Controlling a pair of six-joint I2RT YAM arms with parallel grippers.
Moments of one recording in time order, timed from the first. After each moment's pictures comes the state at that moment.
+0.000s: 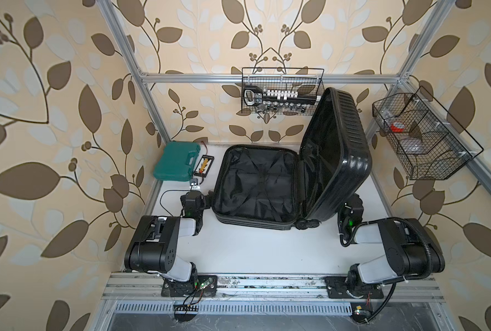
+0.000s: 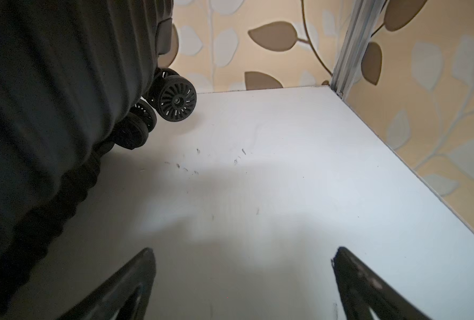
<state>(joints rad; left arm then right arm) -0.02 1.50 0.37 0.64 -0.19 -0.11 0.02 1.51 0.26 0.96 0.18 0.07</state>
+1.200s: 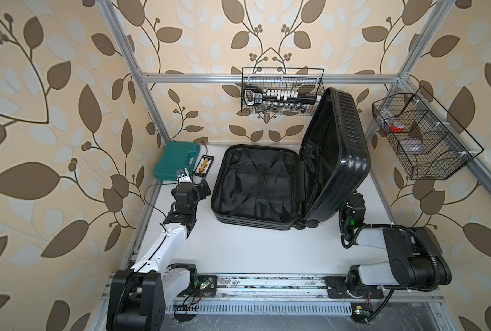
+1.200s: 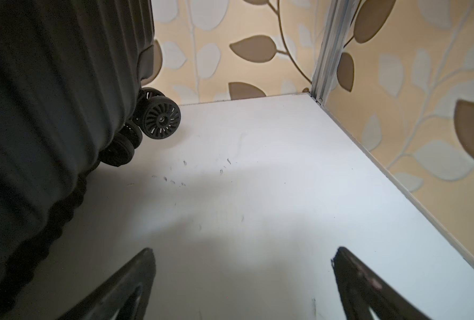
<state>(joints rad) -0.03 1.05 0.54 0.11 -0.13 -0.30 0.02 1.41 0.27 0.88 0.26 0.09</state>
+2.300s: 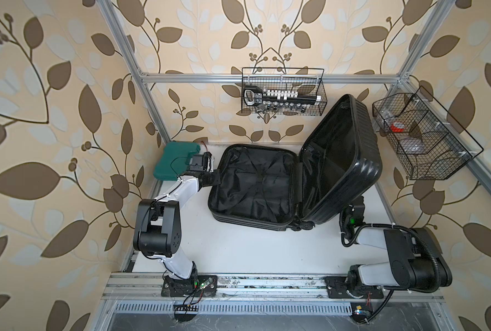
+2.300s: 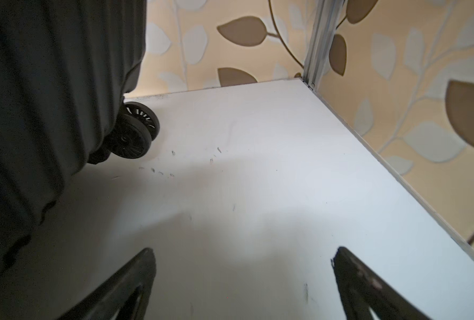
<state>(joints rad) -0.05 1.63 1.10 -0.34 0.19 -0.24 0.02 1.39 0.29 0.77 0.30 0.12</state>
